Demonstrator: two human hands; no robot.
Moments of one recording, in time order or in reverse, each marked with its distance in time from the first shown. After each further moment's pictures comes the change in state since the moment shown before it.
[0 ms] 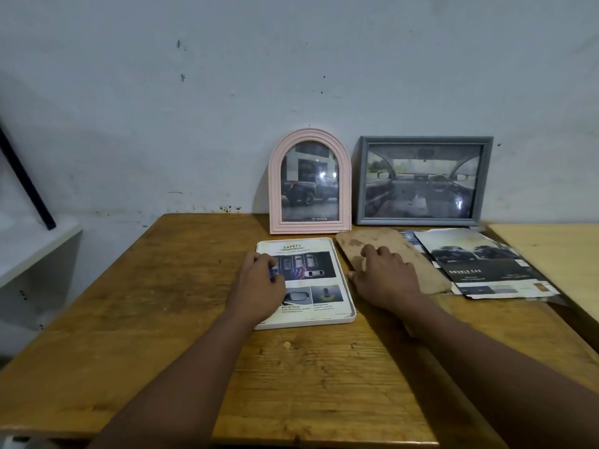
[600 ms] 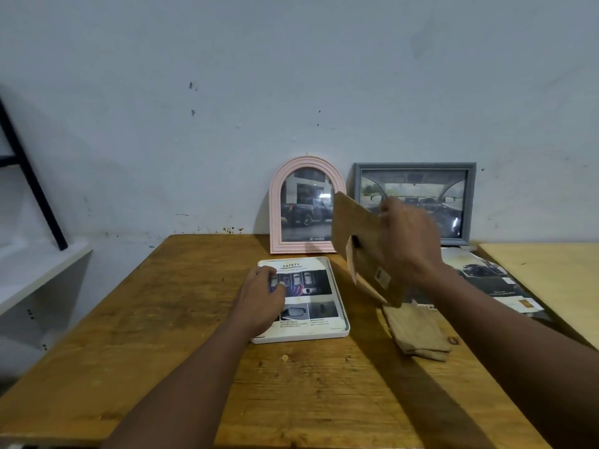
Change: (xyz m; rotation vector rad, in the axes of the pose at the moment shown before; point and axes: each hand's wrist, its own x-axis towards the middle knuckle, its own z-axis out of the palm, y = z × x) left_hand -0.004 0.017 -0.013 -0.126 -0.076 -0.046; right_hand -0.016 -0.011 -0.108 0.214 0.555 -0.124
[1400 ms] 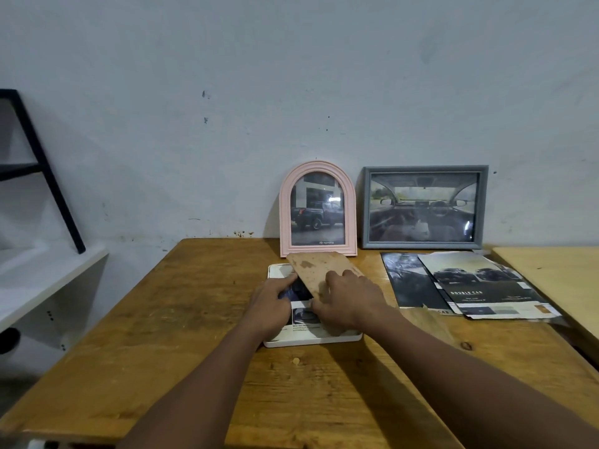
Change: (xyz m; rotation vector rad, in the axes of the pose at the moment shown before) left_hand -0.006 0.002 -0.007 -0.015 -0.142 -0.048; right_hand -0.049 -0.040 0.085 -0.245 -0.639 -0.088
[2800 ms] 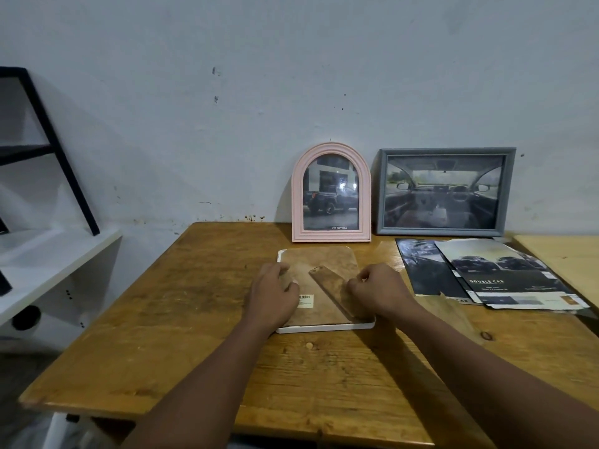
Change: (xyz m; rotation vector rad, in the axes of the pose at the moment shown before) left_hand -0.009 -0.014 0.002 0.087 0.285 -0.004; right_hand 0.004 0.027 0.022 0.540 0.067 0.241
